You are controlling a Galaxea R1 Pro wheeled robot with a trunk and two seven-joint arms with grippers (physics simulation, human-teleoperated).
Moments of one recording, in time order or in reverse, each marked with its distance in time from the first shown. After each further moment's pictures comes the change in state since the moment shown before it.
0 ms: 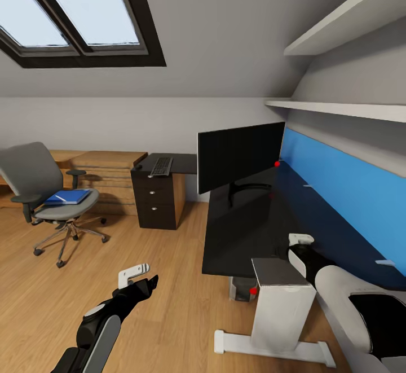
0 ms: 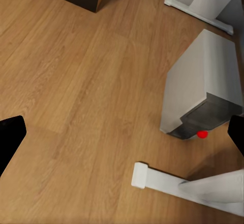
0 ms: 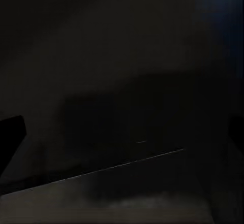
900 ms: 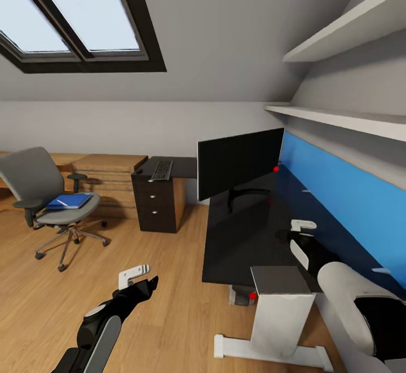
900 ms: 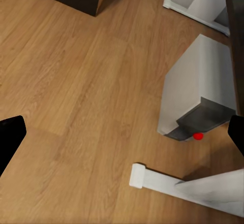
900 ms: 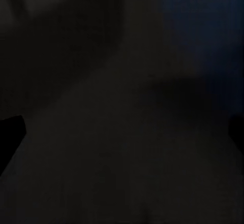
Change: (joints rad) left arm 0.000 0.000 -0.002 0.009 -0.005 -0.001 0.000; right arm 0.012 -0.016 -0.007 -0.147 -0.036 -0.051 -0.001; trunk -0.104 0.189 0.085
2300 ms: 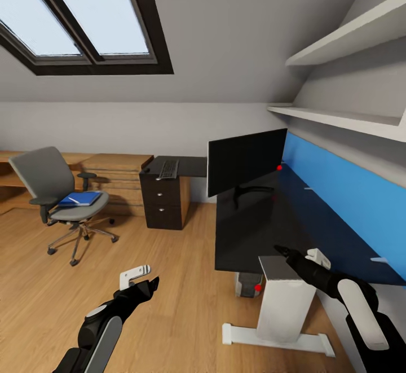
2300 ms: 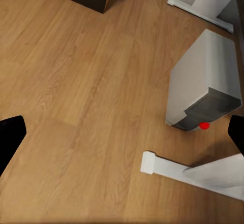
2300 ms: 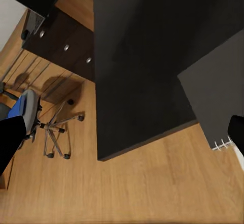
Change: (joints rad) left arm 0.000 -0.001 -0.006 0.005 0.000 0.000 -0.002; right arm 0.656 -0.041 -0.213 -1.106 -0.855 0.508 0.000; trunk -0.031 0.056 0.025
